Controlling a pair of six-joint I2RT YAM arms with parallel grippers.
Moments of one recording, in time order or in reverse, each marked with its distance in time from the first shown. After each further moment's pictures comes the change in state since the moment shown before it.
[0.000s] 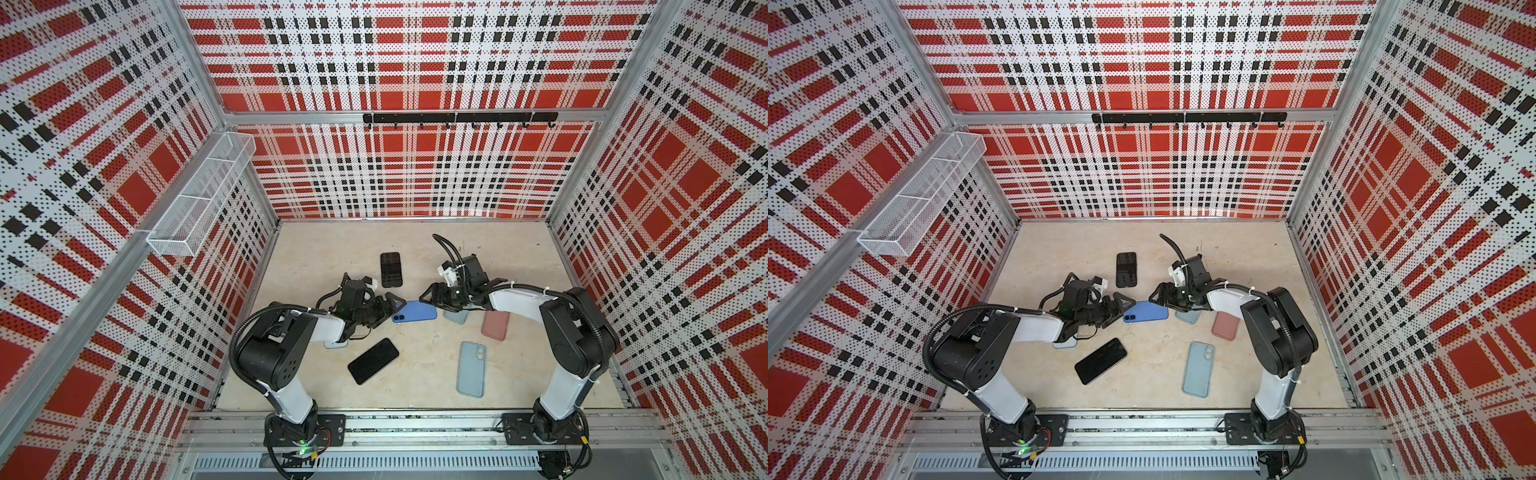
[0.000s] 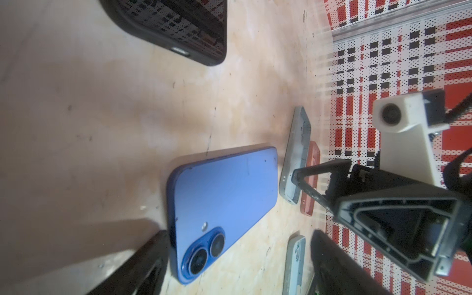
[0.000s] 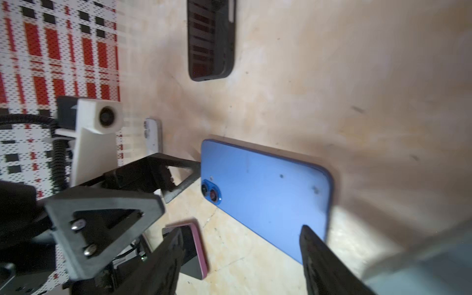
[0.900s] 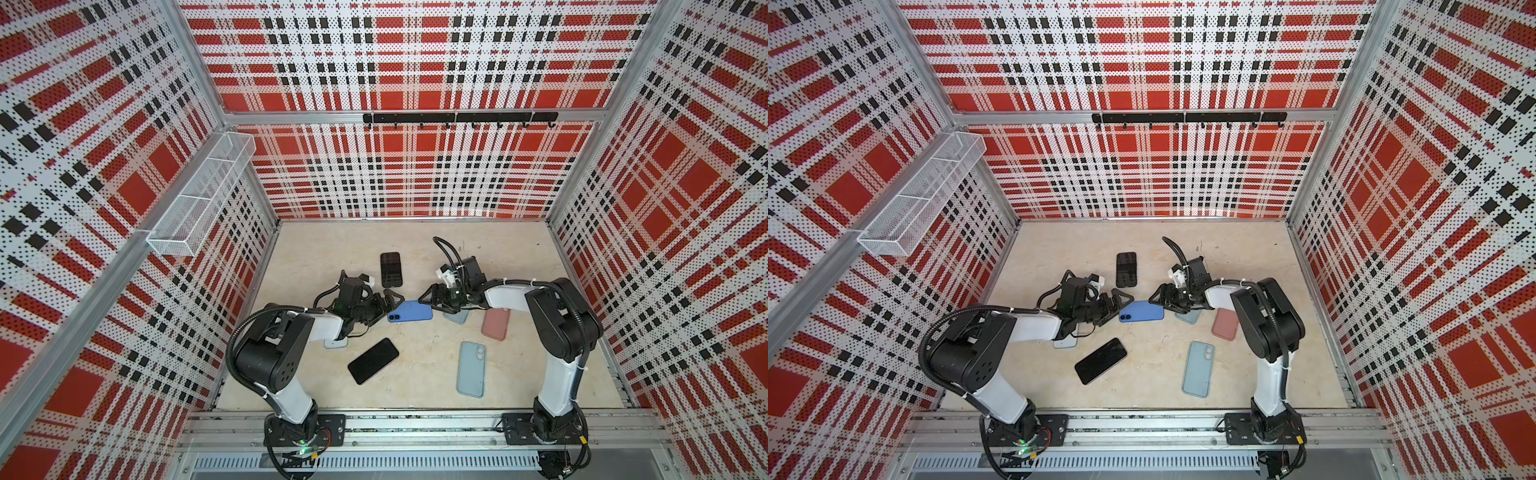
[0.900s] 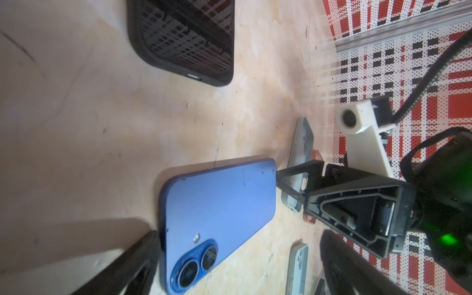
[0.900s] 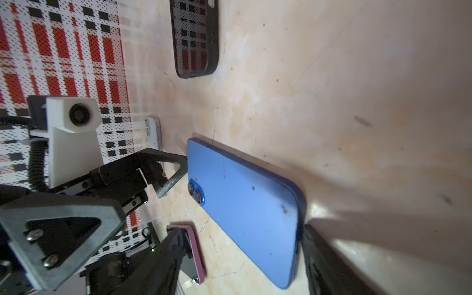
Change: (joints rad) left arm 0.015 -0.018 0.018 -0.043 -0.029 0.015; right arm -0.027 0.117 -0.021 0.171 -0.179 0.084
